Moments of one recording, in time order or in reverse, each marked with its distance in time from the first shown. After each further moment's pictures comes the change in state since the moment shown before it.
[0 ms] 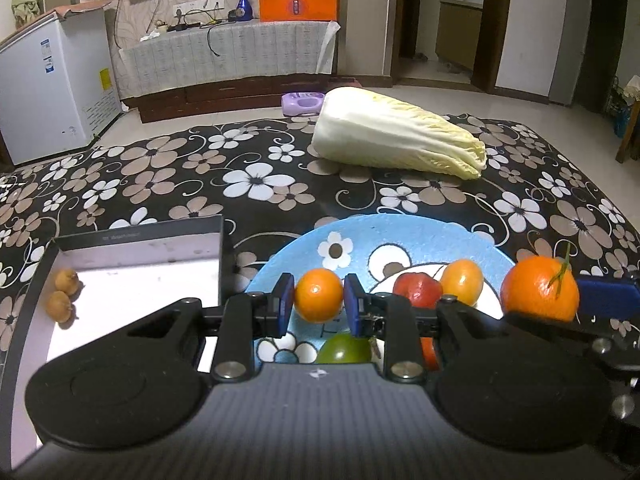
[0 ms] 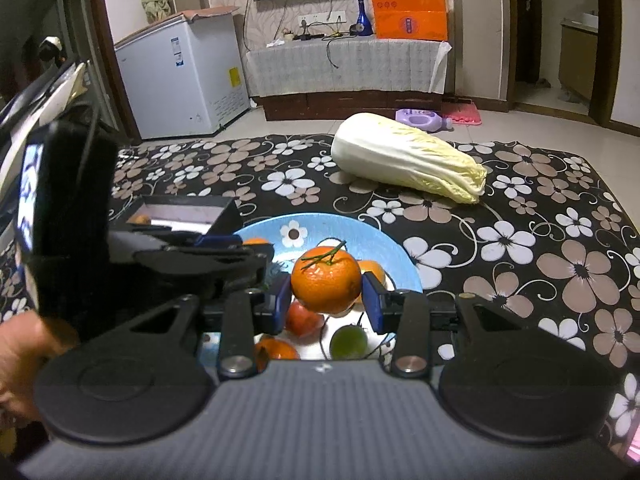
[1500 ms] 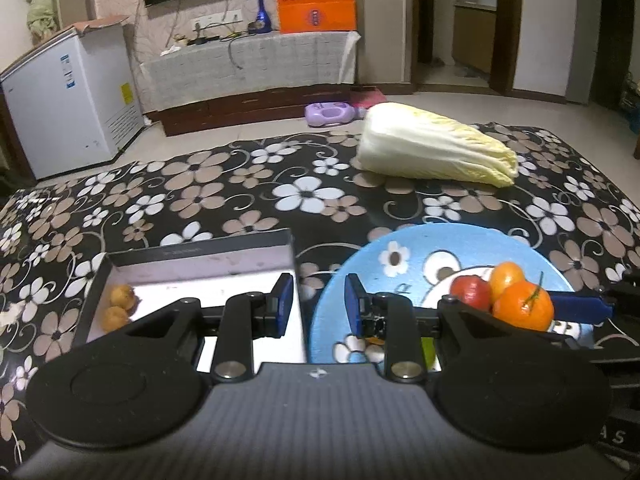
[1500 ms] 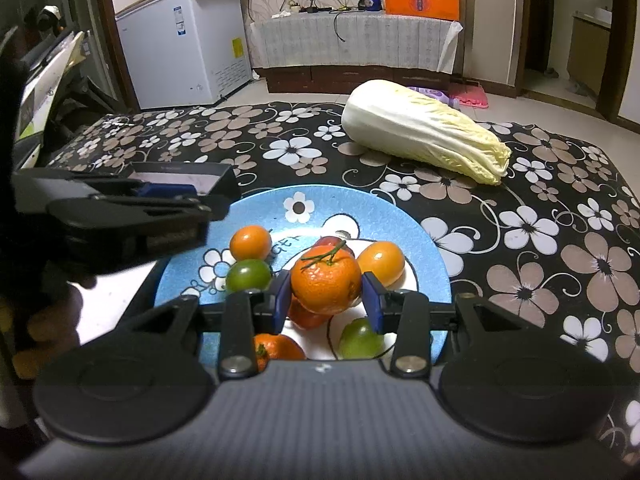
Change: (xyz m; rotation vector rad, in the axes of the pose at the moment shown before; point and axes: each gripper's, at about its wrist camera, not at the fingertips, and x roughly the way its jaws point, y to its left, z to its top) left arm -0.021 0.033 0.002 0.016 -0.029 0.082; right arm 0.036 0.010 -0.004 -0.037 0.077 -0.005
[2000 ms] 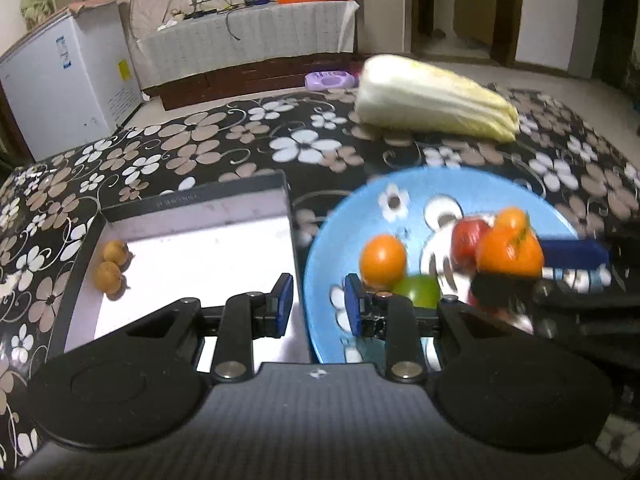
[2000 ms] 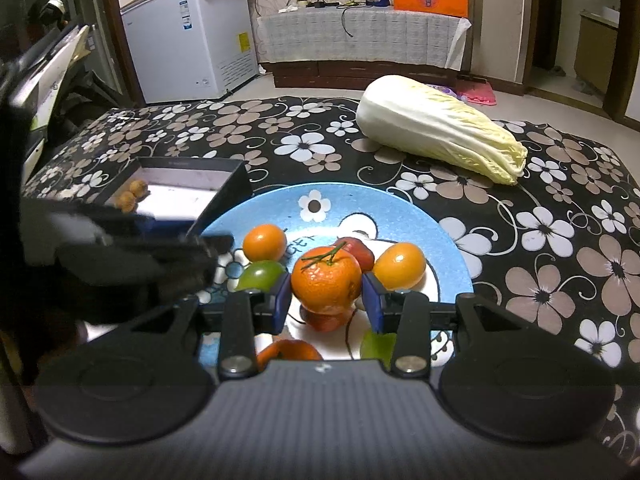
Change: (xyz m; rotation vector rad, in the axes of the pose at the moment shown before) left arm 0.006 -0.010 -0.025 0.034 0.091 0.006; right arm 0.007 0.011 0.003 -0.012 0.014 0.015
